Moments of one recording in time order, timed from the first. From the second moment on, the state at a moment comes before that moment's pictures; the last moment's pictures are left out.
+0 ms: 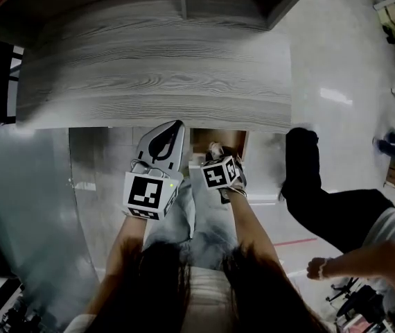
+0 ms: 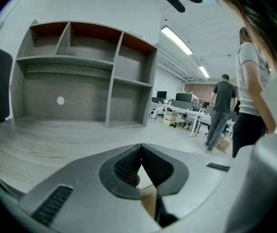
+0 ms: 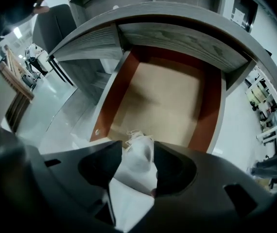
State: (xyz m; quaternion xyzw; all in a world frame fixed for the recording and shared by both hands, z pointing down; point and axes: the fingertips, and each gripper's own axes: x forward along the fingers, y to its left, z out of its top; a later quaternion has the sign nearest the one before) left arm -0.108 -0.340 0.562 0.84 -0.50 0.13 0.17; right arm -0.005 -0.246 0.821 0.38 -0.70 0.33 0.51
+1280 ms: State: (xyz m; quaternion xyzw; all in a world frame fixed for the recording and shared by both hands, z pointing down) left arm -0.111 -0.330 0.554 0.84 -0.50 0.14 0.17; right arm 0.007 -0.240 0.818 0.41 -0.68 0.33 0.51
